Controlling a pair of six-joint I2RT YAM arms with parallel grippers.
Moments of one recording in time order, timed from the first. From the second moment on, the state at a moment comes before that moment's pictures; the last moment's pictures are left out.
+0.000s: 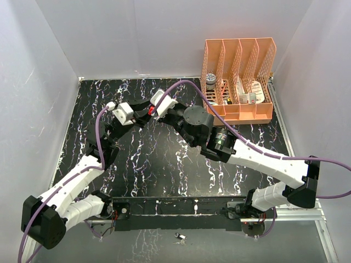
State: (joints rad) left arm -0.49 1.00 0.70 0.75 0.46 0.06; right arm 1.13 1.36 1.40 0.00 0.51 -0.59
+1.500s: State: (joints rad) left arm -0.49 1.01 0.70 0.83 0.51 -0.04; right arm 1.13 1.36 1.40 0.00 0.49 -0.58
